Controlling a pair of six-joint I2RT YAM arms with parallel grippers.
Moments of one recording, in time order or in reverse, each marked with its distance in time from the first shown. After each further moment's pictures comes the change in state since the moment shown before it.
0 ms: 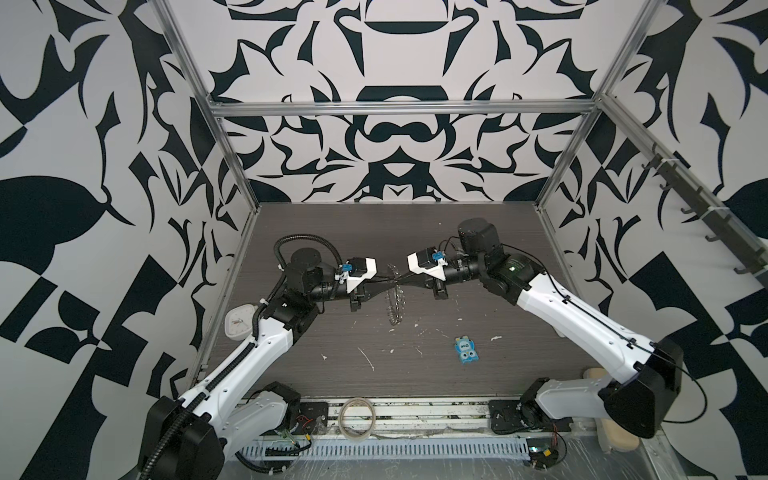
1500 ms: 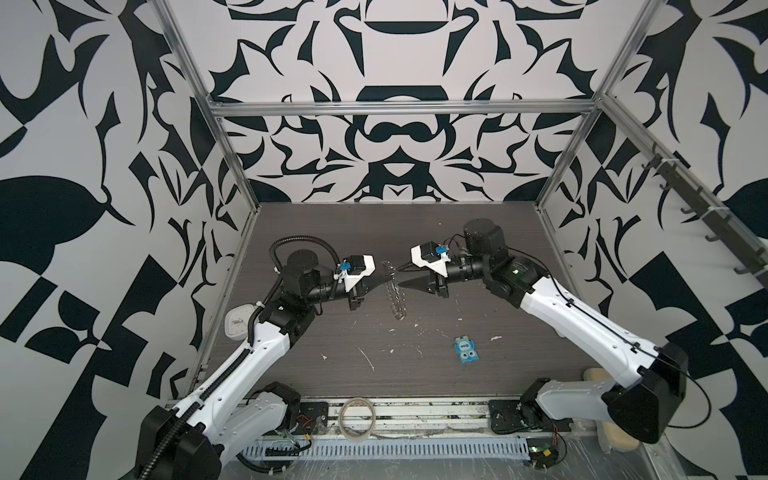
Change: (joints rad) left arm 0.000 -0.042 -0.002 -0.038 -0.096 -0.008; right arm -0.031 -0.040 -0.039 0.086 0.028 0.145
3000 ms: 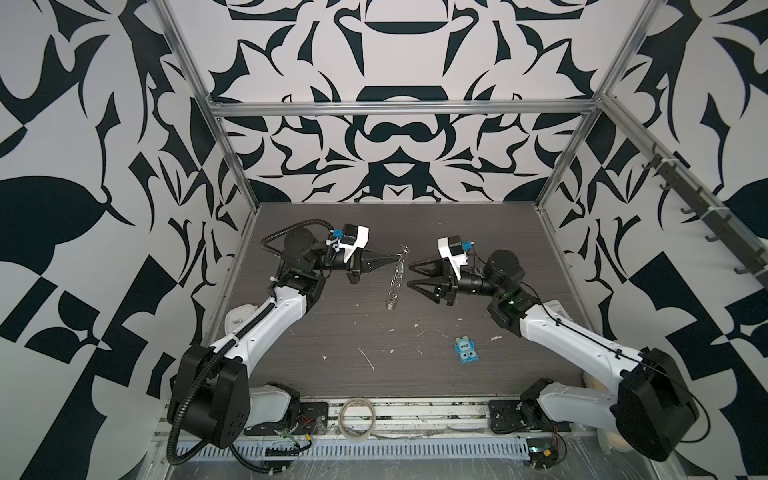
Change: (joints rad) left arm 0.077 0.307 0.158 0.621 0.391 -0.452; right arm -0.051 -0.077 -0.462 0.862 -0.021 0.747
